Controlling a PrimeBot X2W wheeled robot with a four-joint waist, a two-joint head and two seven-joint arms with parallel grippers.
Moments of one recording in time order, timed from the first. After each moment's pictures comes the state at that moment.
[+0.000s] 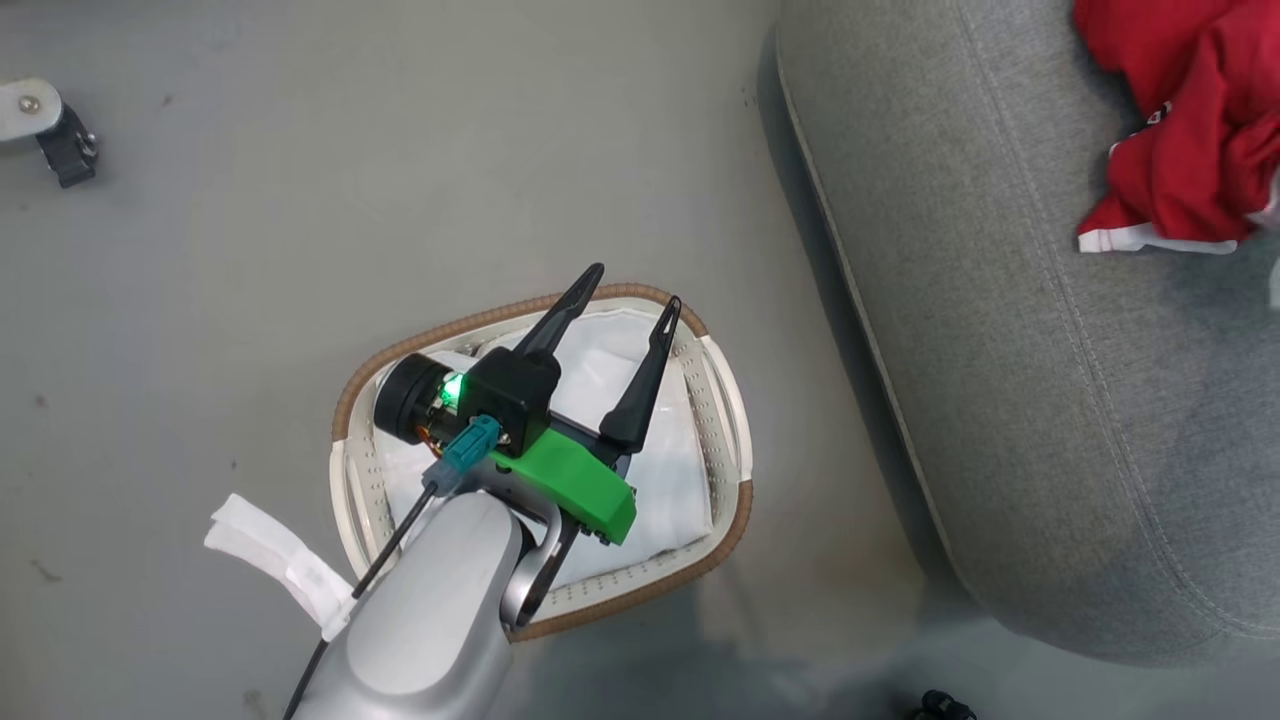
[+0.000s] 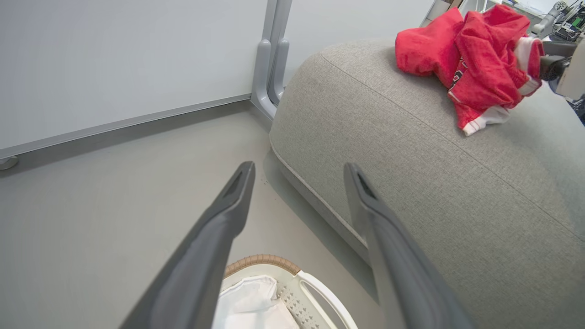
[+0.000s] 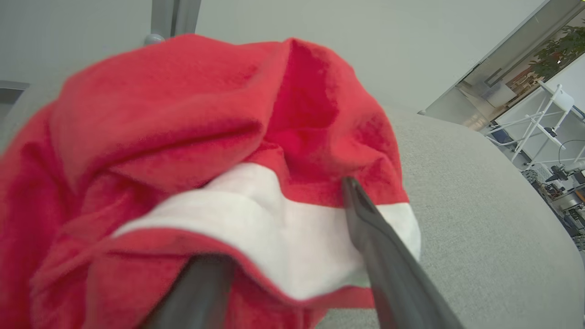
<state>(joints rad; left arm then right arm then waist) -0.52 0.05 -0.57 0.42 -0.32 -0.13 -0.26 -0.81 -0.36 -0.30 0.78 -0.17 0.13 -0.26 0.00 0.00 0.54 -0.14</state>
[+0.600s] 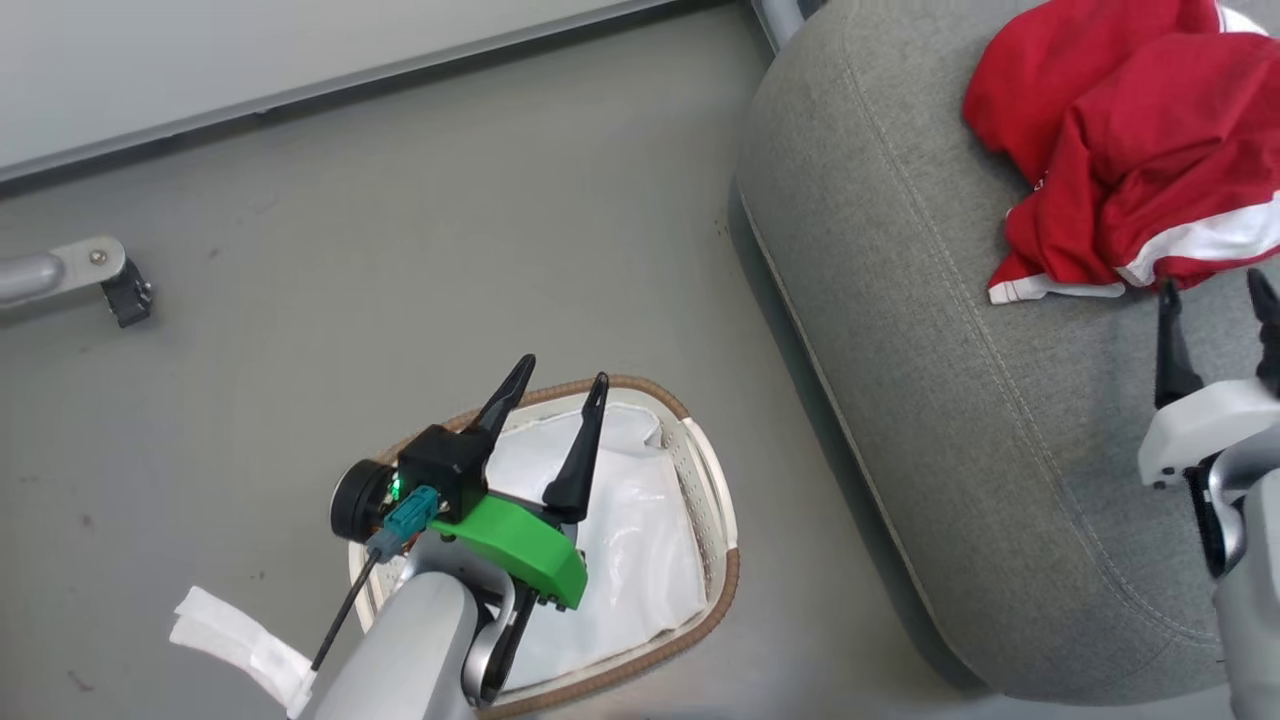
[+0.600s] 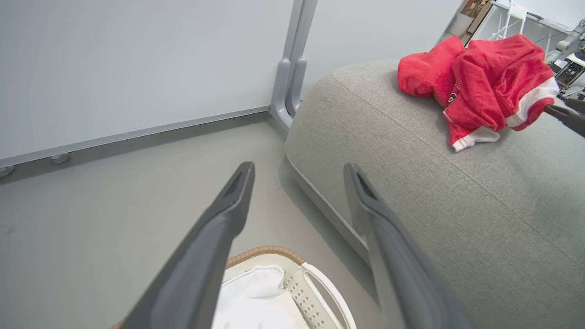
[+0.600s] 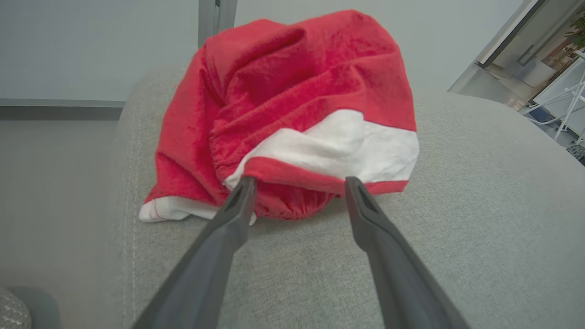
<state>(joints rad) -0.37 0.05 -0.47 0.45 -0.35 -0.13 -0.26 -0.48 -0.25 -0.22 0.60 -0.05 0.13 -0.26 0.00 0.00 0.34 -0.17</state>
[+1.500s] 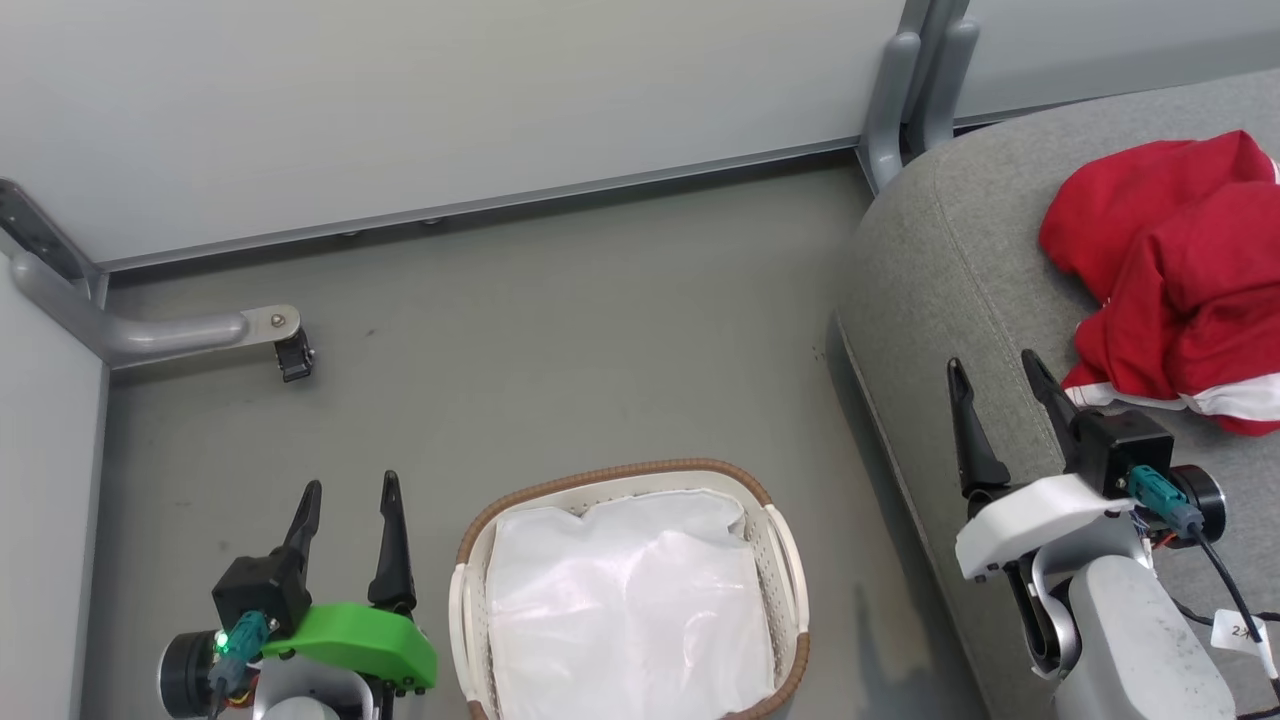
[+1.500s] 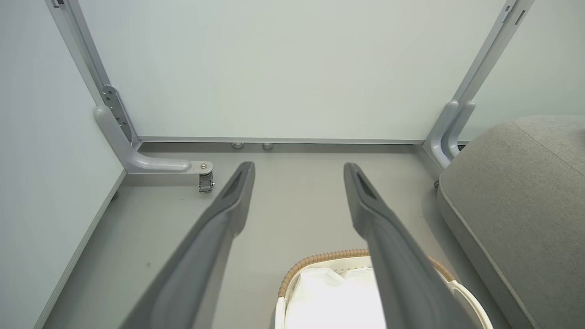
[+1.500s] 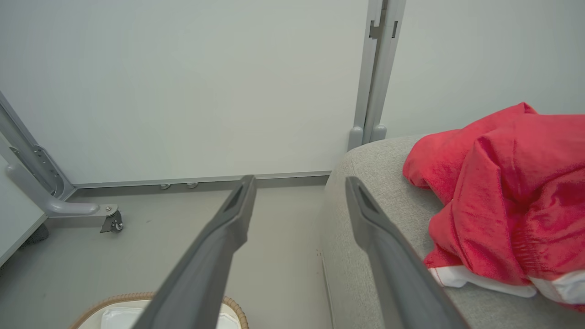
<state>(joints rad) -0.12 0.05 -0.08 0.39 -0.25 -0.05 -0.26 -0.30 -0.06 0.01 0.40 0.13 0.13 -0.26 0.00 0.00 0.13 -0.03</state>
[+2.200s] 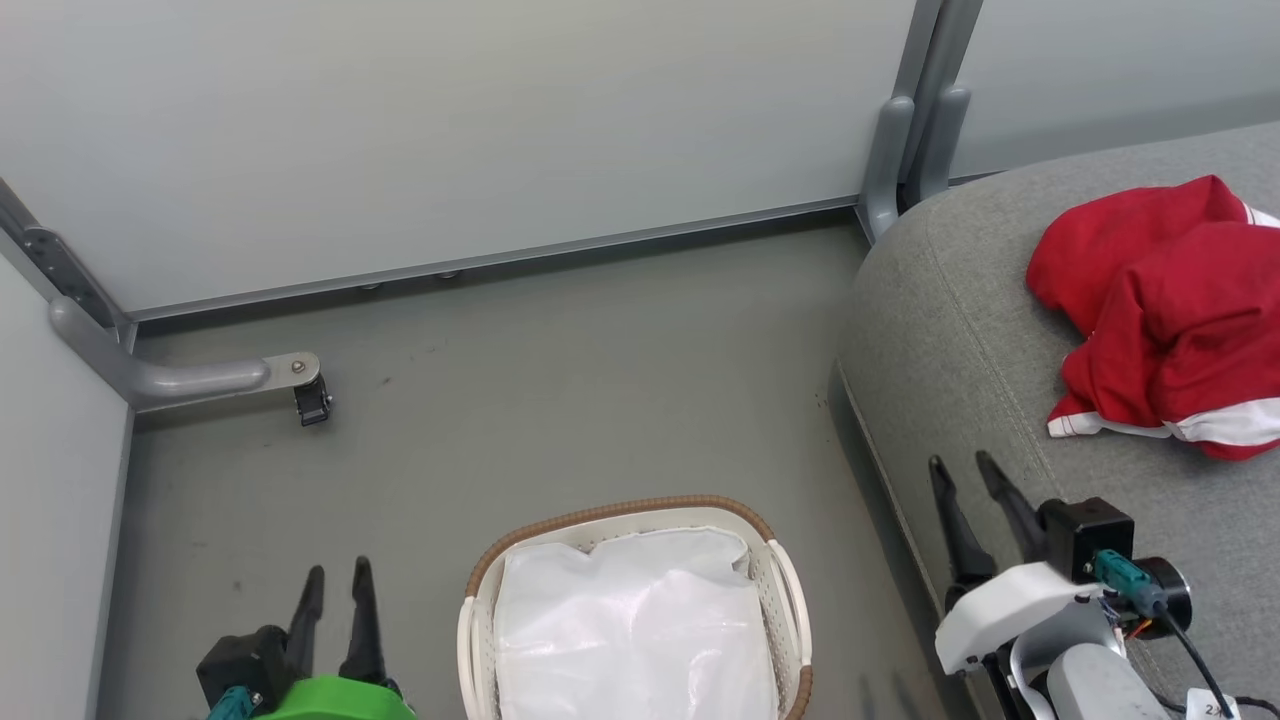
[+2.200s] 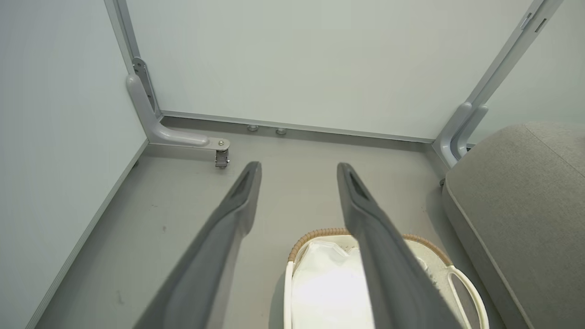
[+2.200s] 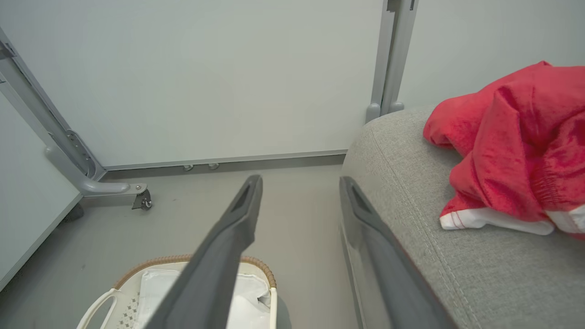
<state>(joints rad) -0.01 0.05 -0.05 0.41 -0.30 -0.06 -0.26 -0.17 -0.05 0.06 0.40 0.16 0.13 -0.26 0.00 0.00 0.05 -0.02</state>
